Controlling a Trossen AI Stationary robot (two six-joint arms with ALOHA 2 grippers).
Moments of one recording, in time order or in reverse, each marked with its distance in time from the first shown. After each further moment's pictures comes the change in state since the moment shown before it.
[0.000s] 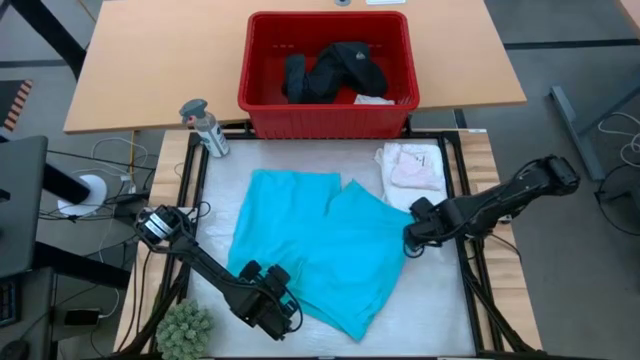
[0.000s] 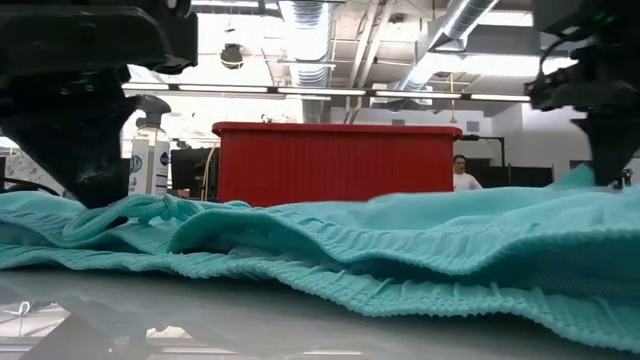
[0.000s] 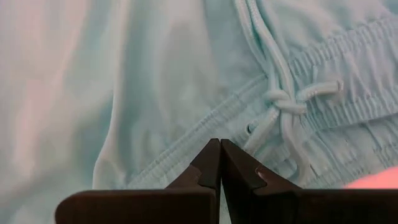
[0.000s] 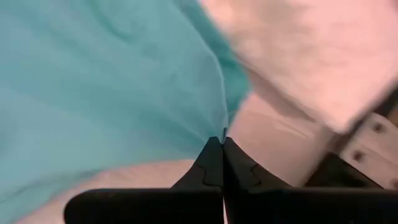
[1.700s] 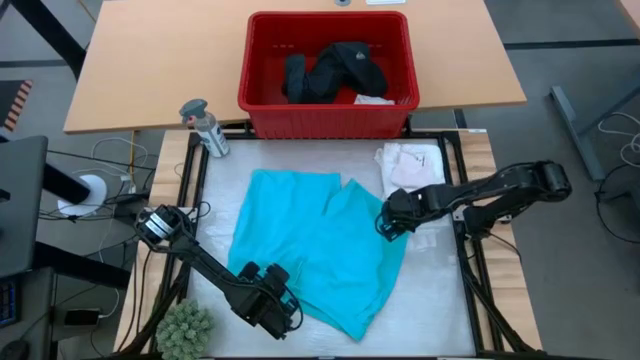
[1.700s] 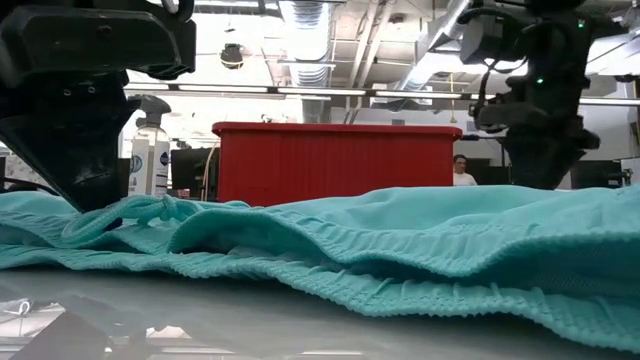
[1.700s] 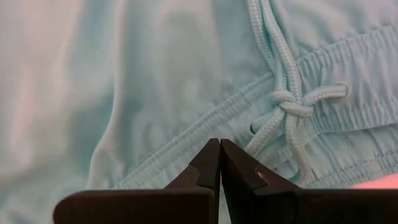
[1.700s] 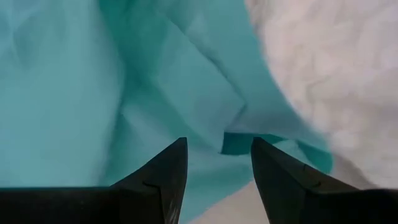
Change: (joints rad) left arm 0.006 0.000 0.000 0.001 0.031 -0.059; right arm -0.270 0.142 0.000 0.347 -0.073 -0.263
